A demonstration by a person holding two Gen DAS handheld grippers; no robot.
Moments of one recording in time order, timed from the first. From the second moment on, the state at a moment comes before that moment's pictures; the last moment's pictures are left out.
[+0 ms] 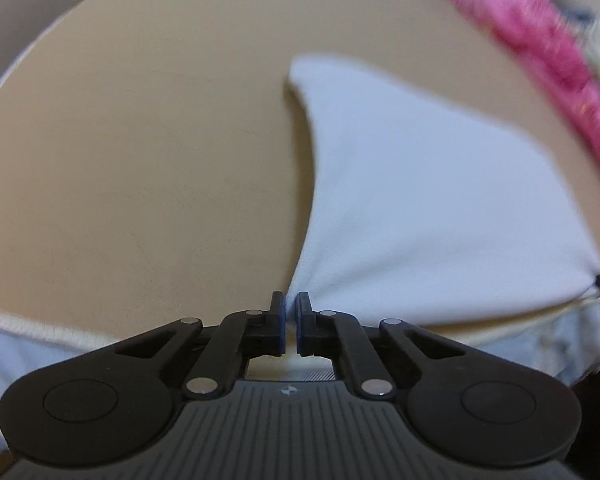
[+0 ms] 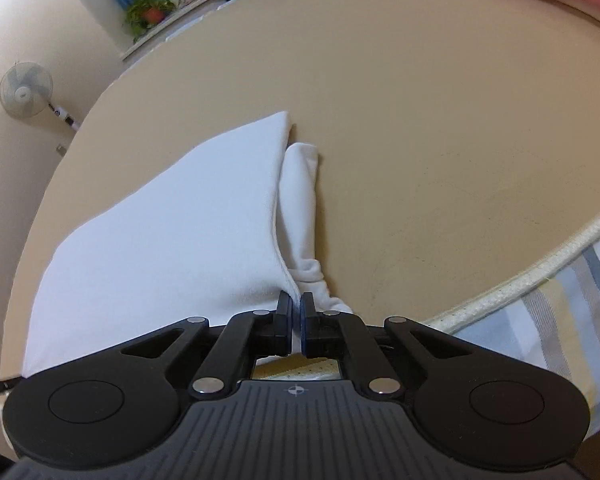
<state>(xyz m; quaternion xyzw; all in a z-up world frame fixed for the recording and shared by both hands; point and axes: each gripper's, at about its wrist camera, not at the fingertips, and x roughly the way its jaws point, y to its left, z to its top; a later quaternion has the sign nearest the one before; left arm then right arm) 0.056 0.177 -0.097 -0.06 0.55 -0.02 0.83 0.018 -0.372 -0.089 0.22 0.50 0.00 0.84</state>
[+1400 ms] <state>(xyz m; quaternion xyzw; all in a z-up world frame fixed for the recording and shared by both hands) 0.059 0.146 -0.098 0.00 0.53 -0.01 0.85 0.029 -0.337 -0.088 0.07 0.47 -0.03 0.88</state>
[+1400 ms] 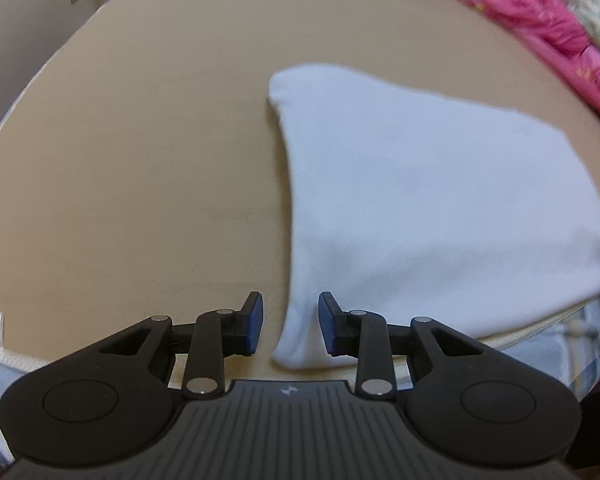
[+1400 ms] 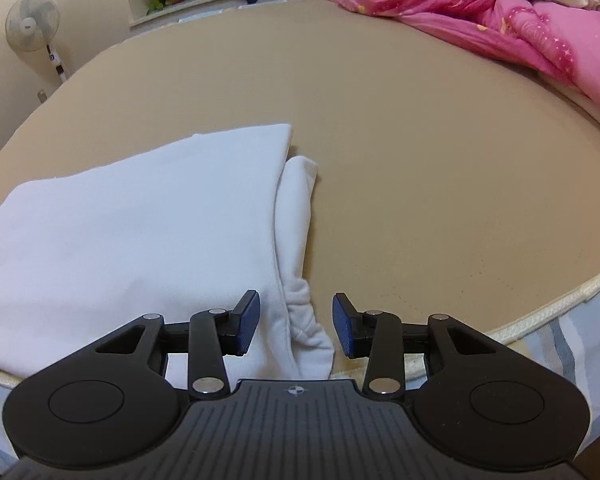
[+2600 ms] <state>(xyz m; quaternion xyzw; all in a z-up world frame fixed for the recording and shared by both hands) -0.025 0.357 -0.031 -0.24 0.40 0.13 0.88 -0.026 0.076 -0.110 -0.10 0.37 0.26 0.89</state>
